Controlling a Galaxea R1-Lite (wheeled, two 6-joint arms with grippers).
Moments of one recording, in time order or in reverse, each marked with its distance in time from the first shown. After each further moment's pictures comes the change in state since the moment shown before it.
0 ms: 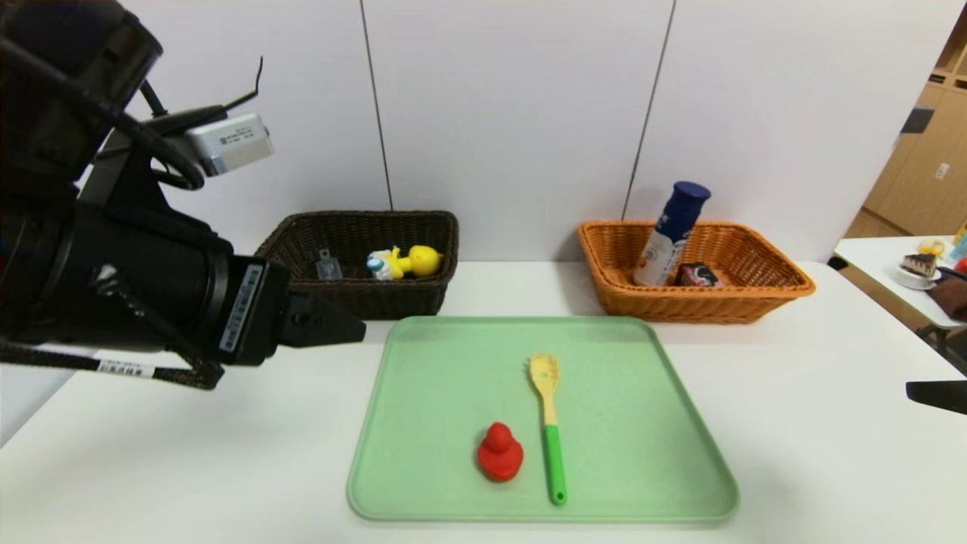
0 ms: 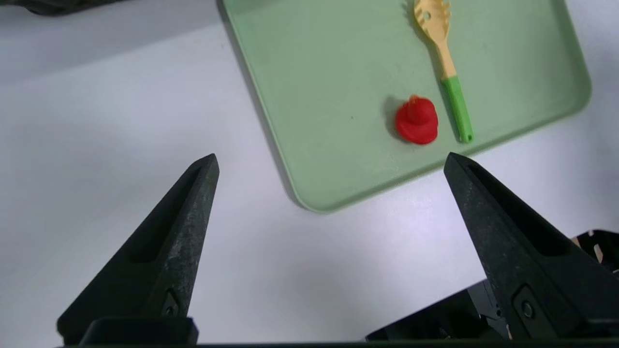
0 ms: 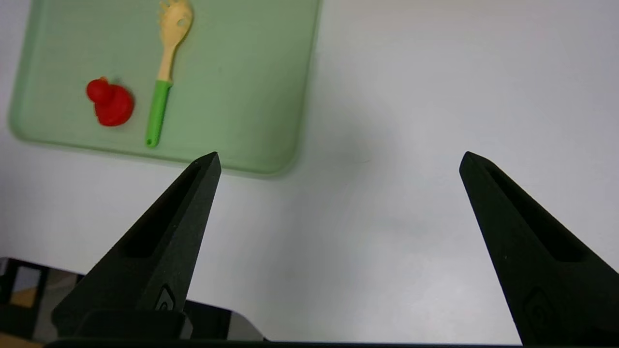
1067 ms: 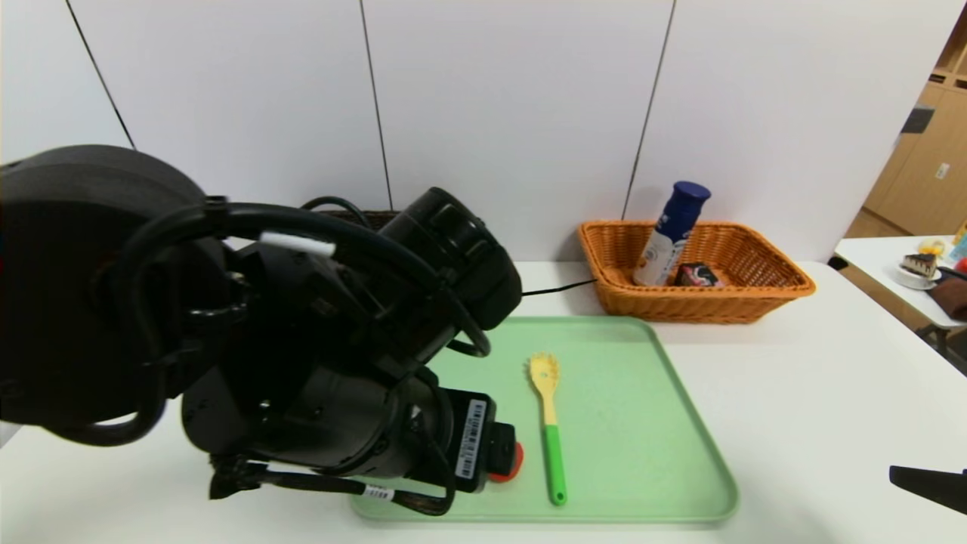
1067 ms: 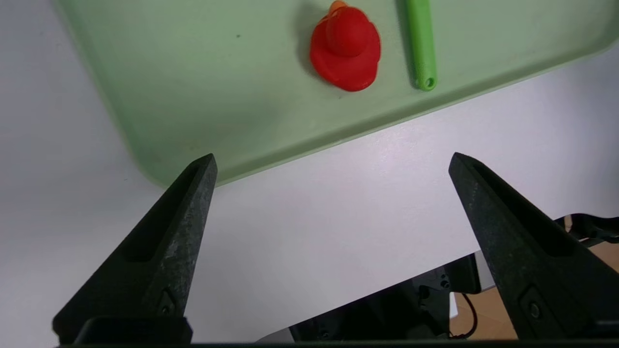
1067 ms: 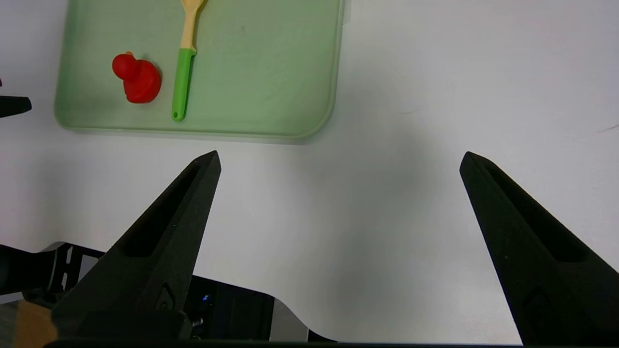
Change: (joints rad) left arm -0.278 0.306 0.014 -0.058 0.019 -0.334; right arm -0.008 -0.163 0.320 -0.173 0.081 0.141
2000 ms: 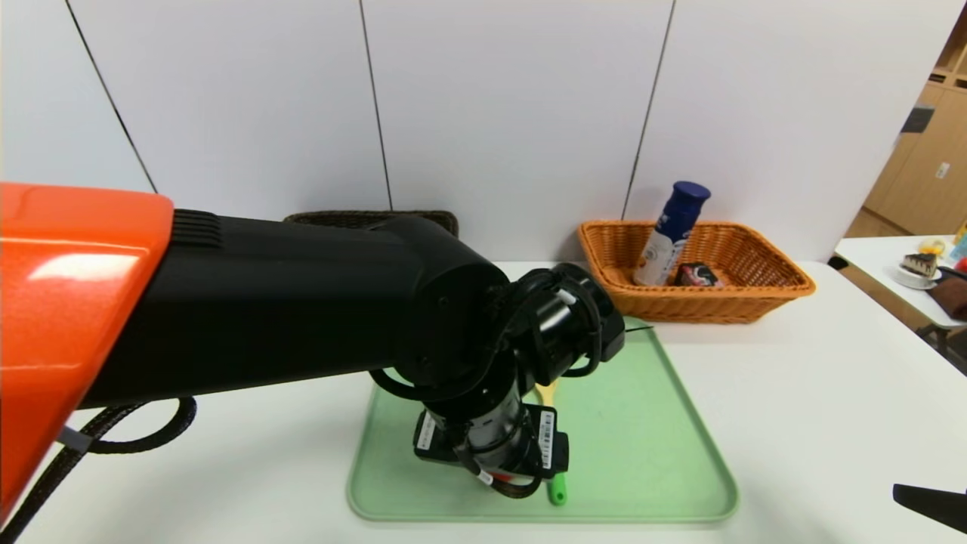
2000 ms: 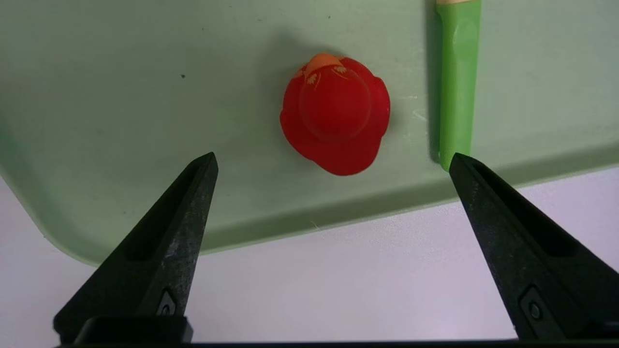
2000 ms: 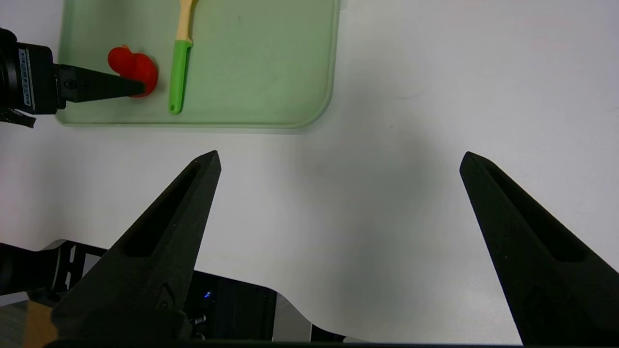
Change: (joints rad) left arm 0.002 0.335 -0.256 0.128 0.036 -0.076; right arm -0.003 -0.026 0.045 -0.007 0.004 0.020
